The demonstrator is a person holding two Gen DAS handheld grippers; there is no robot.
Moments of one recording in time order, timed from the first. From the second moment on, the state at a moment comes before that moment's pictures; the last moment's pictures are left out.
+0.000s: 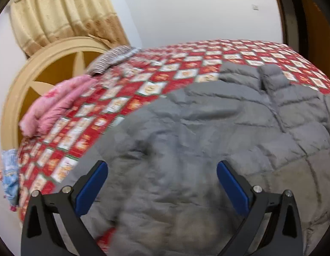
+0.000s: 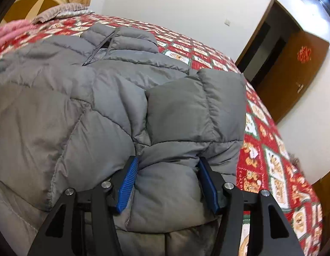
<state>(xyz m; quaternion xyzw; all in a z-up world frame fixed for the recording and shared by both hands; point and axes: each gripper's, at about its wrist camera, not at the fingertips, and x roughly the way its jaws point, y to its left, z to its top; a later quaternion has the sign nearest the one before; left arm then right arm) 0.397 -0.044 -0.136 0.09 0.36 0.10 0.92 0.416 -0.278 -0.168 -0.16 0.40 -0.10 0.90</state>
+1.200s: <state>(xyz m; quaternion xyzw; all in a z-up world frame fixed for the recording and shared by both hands) 0.397 -0.030 -0.182 0.06 0.42 0.13 0.90 0.418 -0.284 -0.096 -0.03 0.37 0.00 0.93</state>
